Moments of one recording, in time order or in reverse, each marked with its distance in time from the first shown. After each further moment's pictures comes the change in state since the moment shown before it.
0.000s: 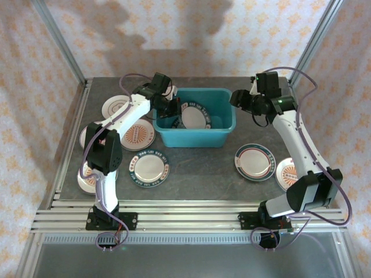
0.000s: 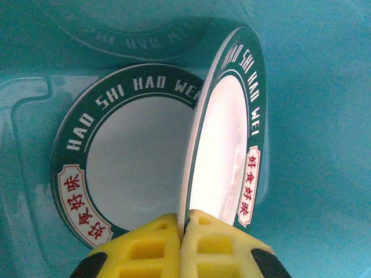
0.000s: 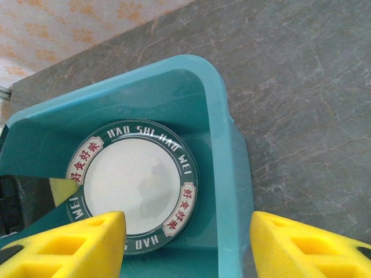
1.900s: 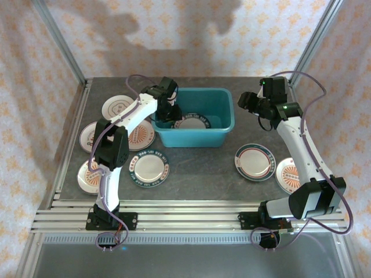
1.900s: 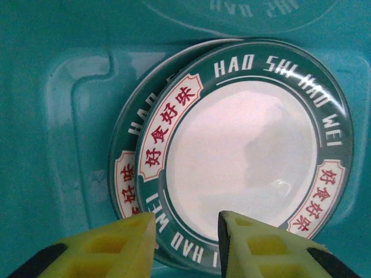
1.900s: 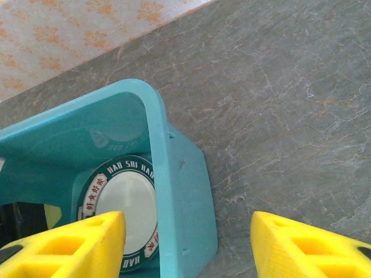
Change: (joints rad) left arm -0.035 0.105 0.097 -0.161 -0.201 0.023; right arm -0.047 -0.060 -0.083 0.049 0.086 -0.003
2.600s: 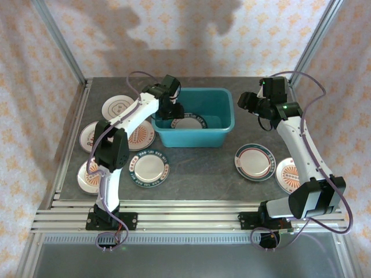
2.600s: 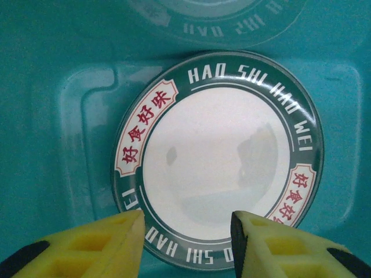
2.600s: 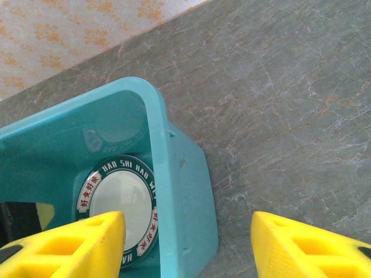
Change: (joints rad) left arm -0.029 -0.029 0.027 -0.019 -0.069 -0.002; right arm -0.003 0.003 0.000 -0.001 -0.008 0.000
